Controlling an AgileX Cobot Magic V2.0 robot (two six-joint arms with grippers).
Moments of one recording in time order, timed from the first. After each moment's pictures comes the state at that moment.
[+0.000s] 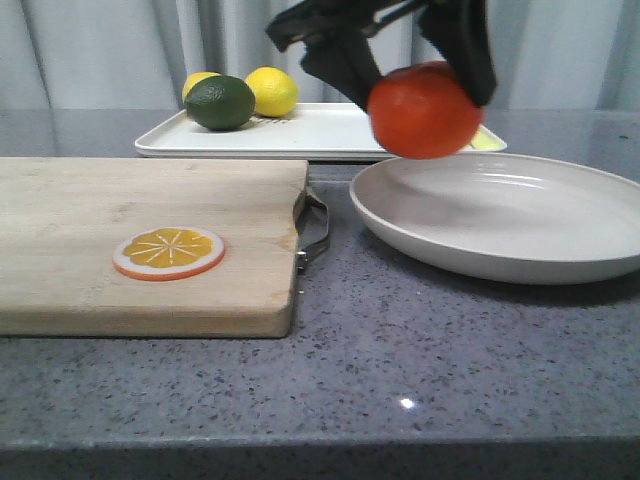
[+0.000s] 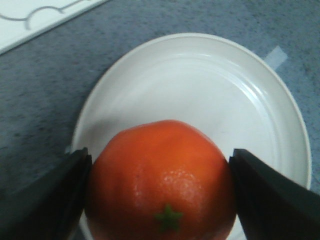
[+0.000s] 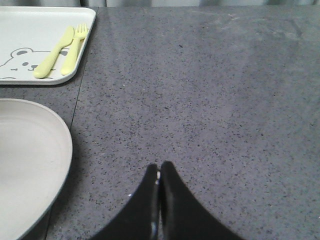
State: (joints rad) left arm -0.74 1.92 -1.78 -0.34 0.90 0.01; right arm -0.05 0.52 -0.41 -0.01 0.30 0.06
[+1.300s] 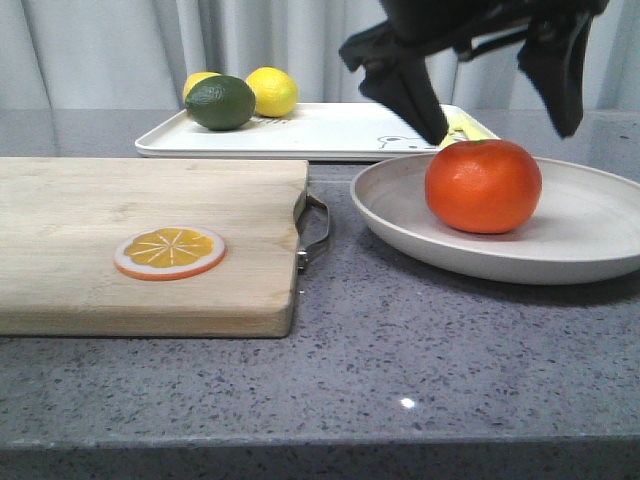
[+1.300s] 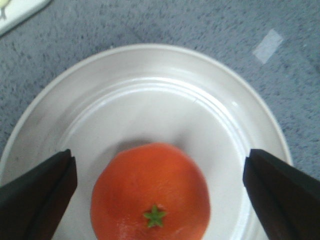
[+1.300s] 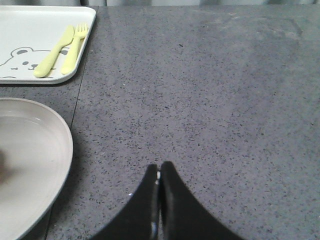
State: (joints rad) left arm -0.81 2.03 -1.93 -0.29 0.94 0.01; right arm -0.05 0.52 -0.41 -0.01 0.30 0.06
